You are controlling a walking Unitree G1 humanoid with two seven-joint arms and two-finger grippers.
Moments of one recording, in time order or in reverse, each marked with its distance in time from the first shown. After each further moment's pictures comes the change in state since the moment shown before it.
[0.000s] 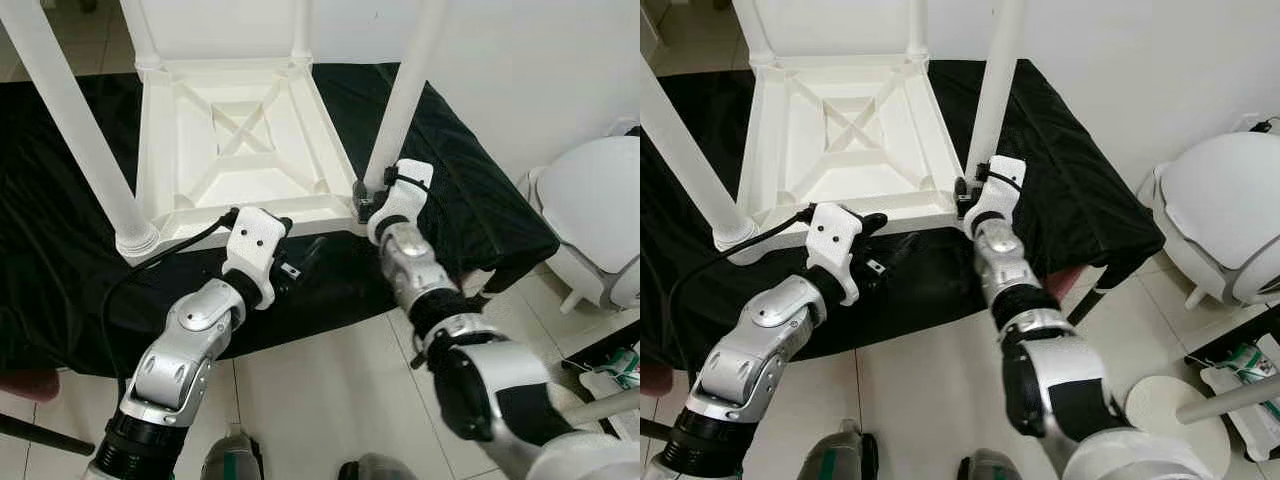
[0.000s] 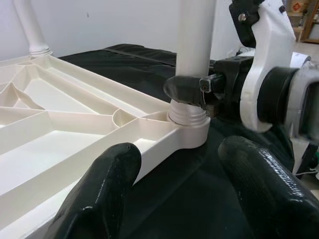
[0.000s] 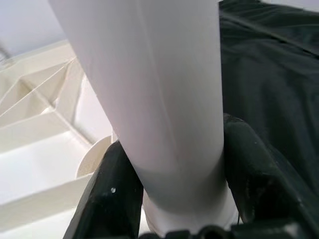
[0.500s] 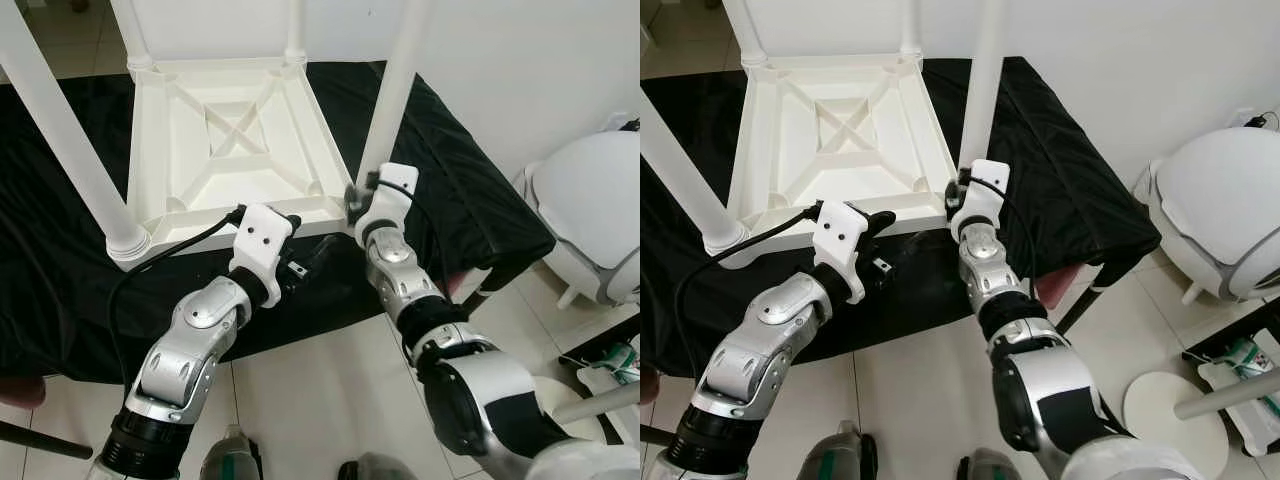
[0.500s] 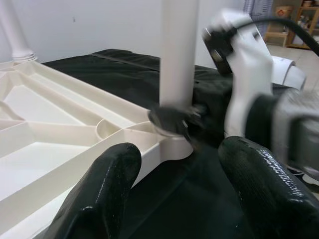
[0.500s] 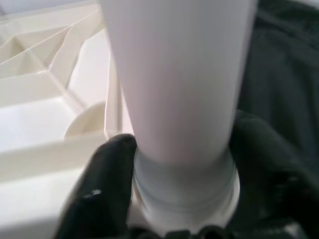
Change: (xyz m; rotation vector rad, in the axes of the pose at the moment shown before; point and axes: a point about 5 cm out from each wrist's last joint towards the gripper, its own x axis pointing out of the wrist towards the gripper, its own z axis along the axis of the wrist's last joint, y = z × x) left arm 0.004 -0.004 0.003 -0.009 -0.017 -0.014; right arm -0.008 0.000 -0.012 -0.128 0.007 0.108
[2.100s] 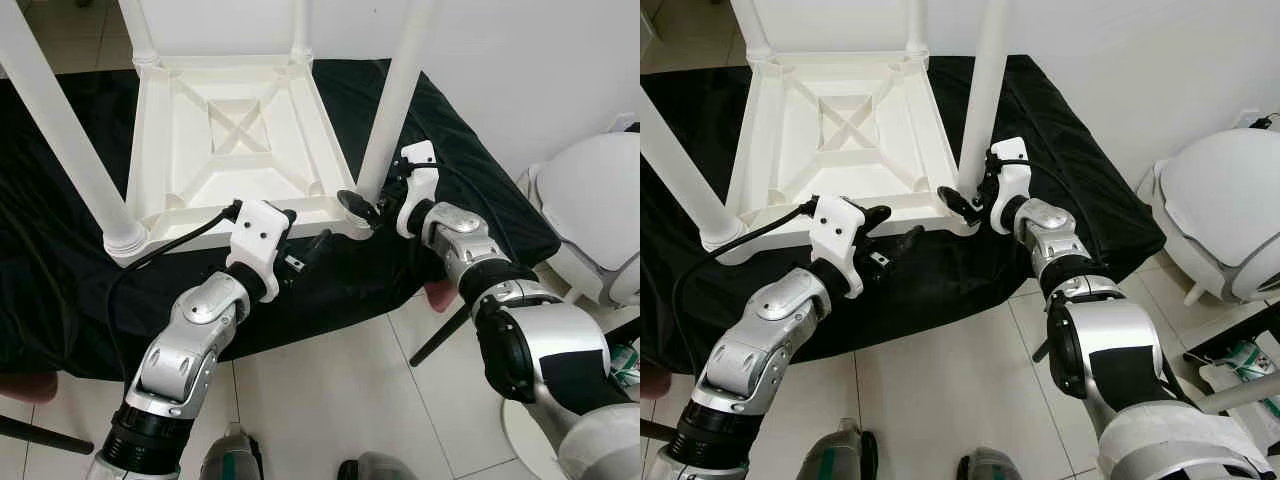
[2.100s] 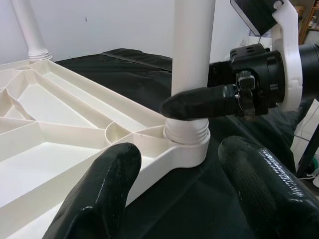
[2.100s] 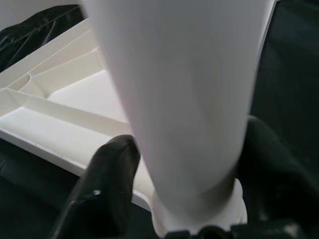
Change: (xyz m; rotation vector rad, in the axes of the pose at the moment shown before) left arm 0.002 0.004 0.003 0.004 -0.008 0.010; right arm 0.011 -0.041 0.035 -0.146 0.020 0.598
